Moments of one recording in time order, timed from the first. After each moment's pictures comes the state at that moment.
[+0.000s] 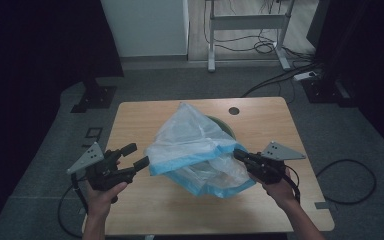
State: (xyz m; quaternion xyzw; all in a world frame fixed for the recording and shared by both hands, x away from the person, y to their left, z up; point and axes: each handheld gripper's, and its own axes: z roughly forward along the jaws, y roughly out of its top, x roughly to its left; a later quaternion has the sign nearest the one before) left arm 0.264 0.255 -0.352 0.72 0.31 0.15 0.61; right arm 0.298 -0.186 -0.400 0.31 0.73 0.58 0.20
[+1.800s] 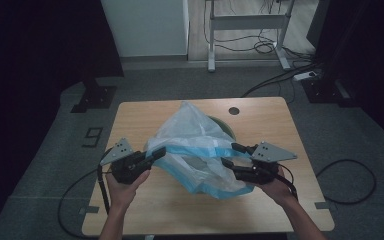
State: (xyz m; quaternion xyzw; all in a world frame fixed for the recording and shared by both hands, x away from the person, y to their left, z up) left arm 0.288 0.208 -0.361 0.74 0.31 0.15 0.58; right arm 0.296 -0.166 -0.390 0.25 0.75 0.57 0.22
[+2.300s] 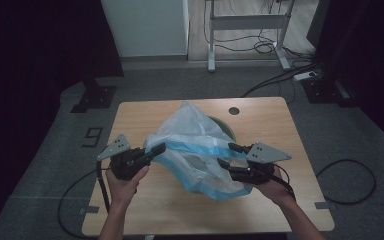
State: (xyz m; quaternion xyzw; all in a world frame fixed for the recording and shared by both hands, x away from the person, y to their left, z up) left arm 0.295 0.209 -0.356 0.73 0.32 0.13 0.60; right arm 0.294 -0.155 -0.387 0.24 0.76 0.56 0.24
